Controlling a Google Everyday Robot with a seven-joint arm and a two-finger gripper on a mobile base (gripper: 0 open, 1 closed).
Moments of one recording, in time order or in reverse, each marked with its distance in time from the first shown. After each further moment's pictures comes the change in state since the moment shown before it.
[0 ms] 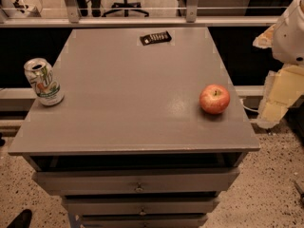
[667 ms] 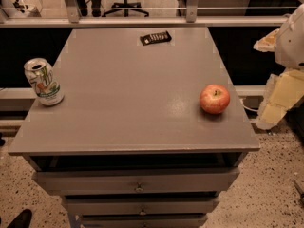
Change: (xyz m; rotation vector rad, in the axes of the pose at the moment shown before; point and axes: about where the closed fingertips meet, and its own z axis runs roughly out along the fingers) arm 0.006 -0.004 0.010 -0.002 -0.065 0.018
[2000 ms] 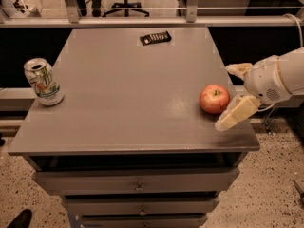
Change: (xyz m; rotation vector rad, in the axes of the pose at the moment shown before) arm -0.014 -0.034 0.114 -0.006 -0.468 0.110
